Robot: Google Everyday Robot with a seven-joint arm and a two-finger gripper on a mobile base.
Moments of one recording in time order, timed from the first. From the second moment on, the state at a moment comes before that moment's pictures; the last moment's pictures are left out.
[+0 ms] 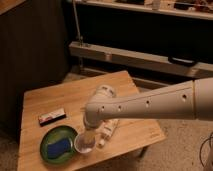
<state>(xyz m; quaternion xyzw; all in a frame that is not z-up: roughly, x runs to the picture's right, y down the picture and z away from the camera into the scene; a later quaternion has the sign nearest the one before) -0.095 0.179 0.704 -0.28 -0.16 0.02 0.95</state>
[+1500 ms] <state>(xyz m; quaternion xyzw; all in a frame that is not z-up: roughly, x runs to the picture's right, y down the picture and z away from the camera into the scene) -0.123 0.167 0.698 -0.37 -0.16 -0.04 0.92</state>
